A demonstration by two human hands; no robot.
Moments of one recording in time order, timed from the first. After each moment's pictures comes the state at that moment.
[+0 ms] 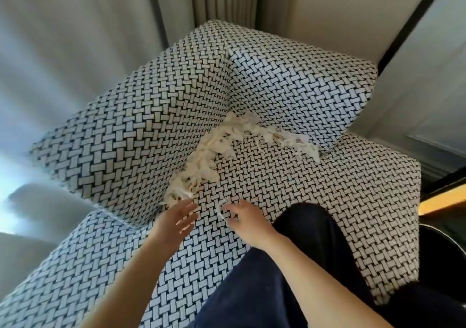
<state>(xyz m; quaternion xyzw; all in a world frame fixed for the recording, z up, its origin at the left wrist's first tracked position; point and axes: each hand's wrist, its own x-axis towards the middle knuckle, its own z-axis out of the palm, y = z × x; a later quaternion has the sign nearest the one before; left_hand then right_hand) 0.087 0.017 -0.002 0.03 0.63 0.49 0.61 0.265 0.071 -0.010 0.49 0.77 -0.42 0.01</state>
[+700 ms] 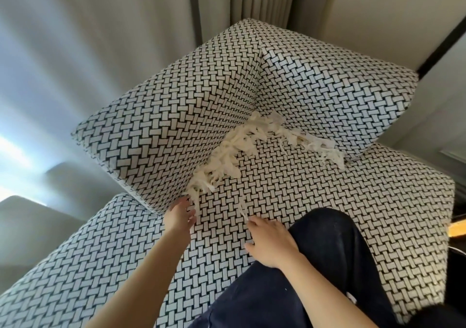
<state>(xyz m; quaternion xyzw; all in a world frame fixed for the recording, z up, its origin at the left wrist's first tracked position) 0.069 0.011 -0.031 -0.08 0.70 0.55 0.45 0.268 0.046 -0.022 0.40 0.88 -0.19 0.18</state>
